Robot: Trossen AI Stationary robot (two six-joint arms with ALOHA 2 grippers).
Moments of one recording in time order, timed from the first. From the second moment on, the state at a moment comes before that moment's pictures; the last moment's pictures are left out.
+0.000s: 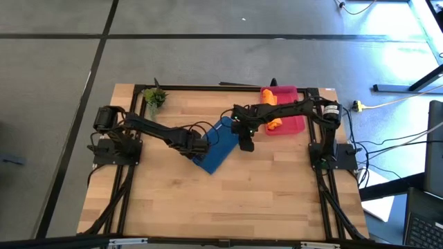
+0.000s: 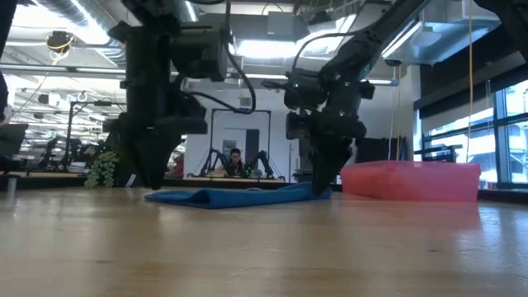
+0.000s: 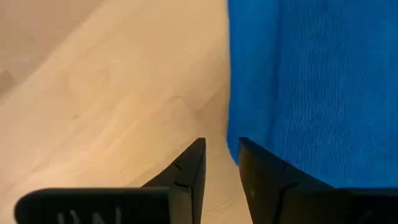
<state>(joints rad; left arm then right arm) -0.05 1.71 0.99 -0.79 -0.20 -1.00 -0.30 1.93 1.17 -0.52 -0.31 -0.22</state>
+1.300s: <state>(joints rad) -0.12 1.57 0.99 -0.72 -0.26 -1.00 -0.37 1.75 1.17 -0.46 -0.17 -0.35</state>
